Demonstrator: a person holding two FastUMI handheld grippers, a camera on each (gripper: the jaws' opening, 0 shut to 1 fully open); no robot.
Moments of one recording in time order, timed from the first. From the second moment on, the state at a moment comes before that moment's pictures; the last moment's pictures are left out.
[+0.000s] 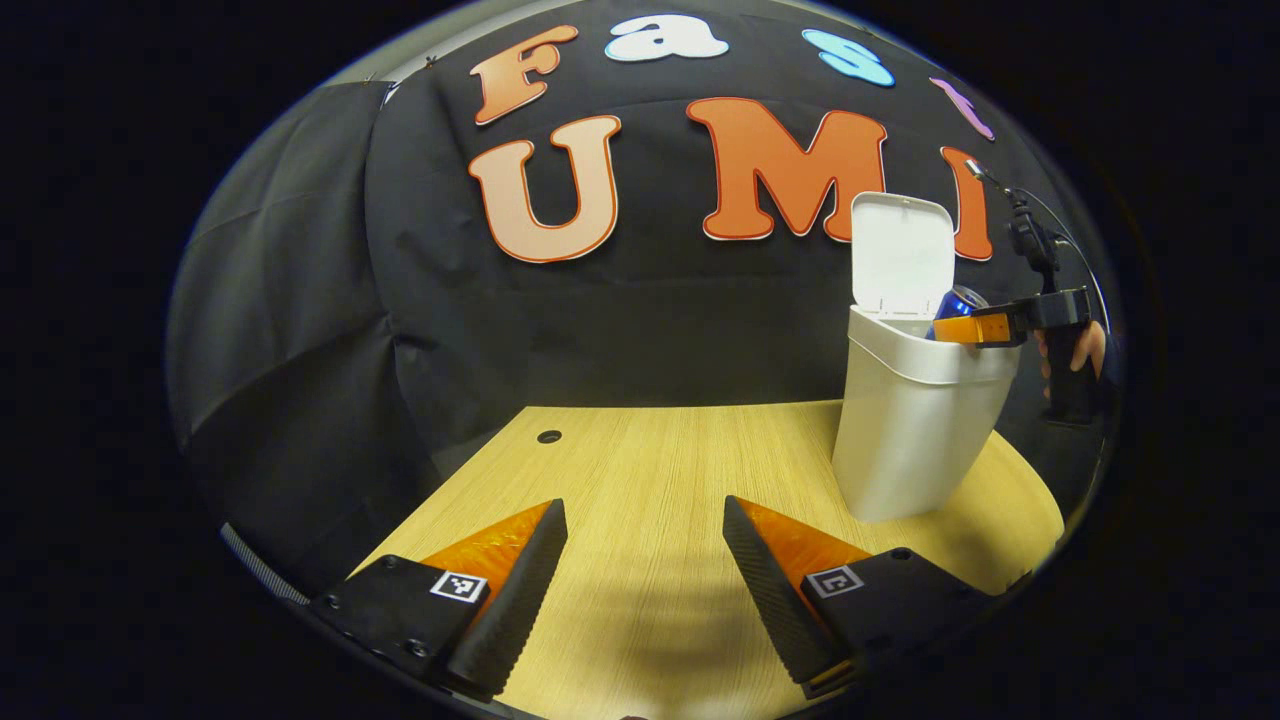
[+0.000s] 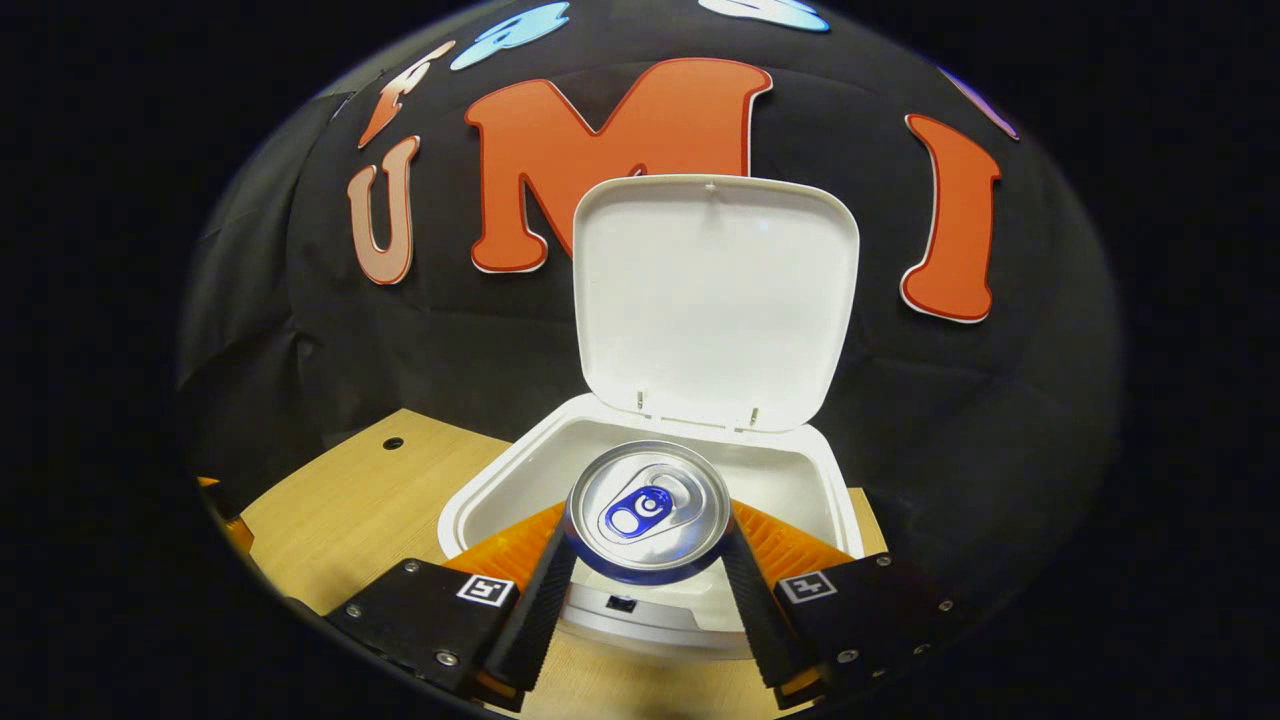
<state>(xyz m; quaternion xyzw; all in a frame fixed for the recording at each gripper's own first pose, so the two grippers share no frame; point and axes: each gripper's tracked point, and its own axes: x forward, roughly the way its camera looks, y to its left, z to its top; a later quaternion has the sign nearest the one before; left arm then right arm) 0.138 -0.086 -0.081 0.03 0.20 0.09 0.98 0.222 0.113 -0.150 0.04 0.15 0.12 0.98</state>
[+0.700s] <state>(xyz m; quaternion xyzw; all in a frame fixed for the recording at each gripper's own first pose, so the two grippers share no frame) 0.126 -0.095 -0.086 0.02 0.20 0.09 0.98 0.221 0.098 -0.124 0.05 0.14 0.12 0.98</state>
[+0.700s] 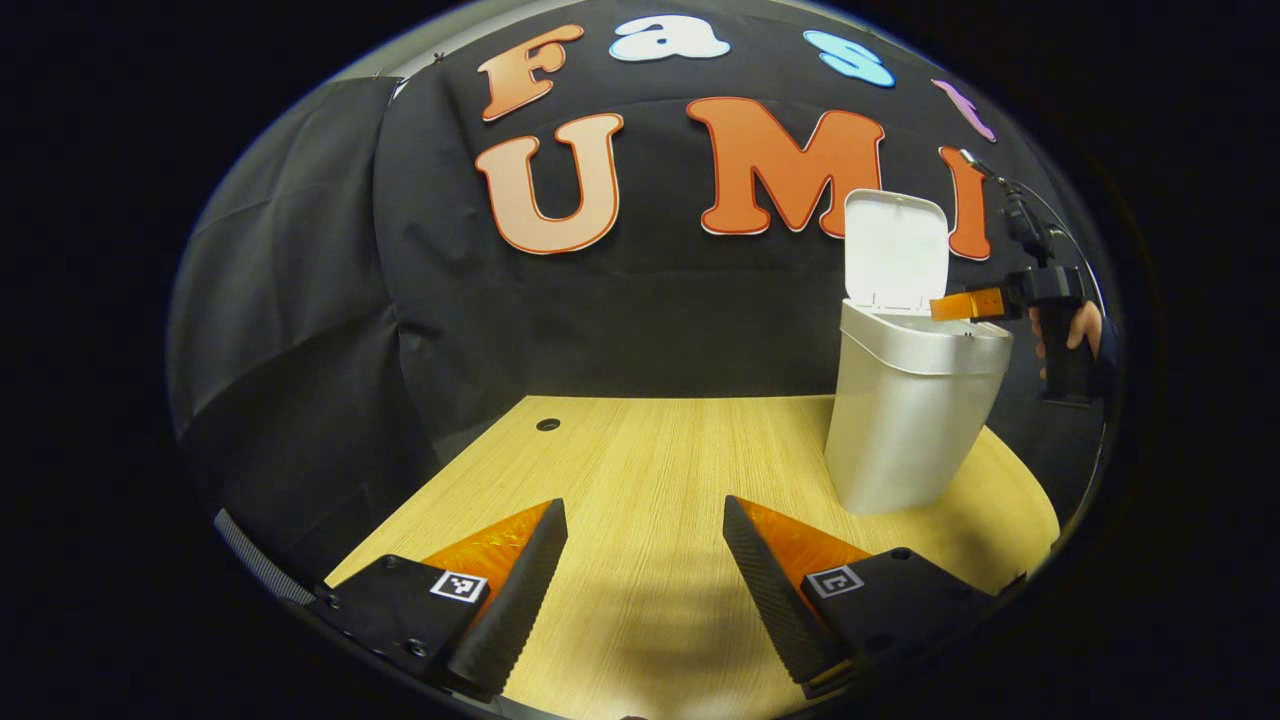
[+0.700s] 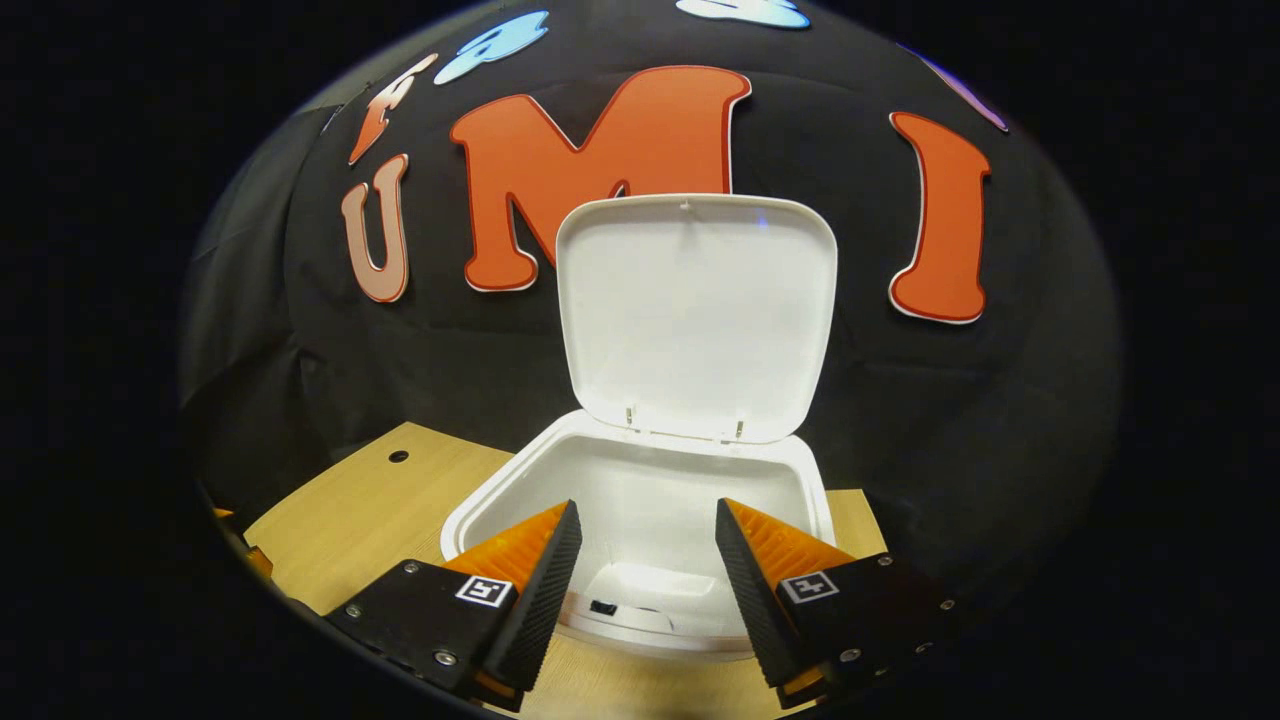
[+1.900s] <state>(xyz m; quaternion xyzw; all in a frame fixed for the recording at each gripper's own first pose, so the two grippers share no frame) 0.132 -0.064 -0.096 0.01 0.20 0.11 0.97 0.285 0.073 0.061 0.01 0.00 0.11 0.99</state>
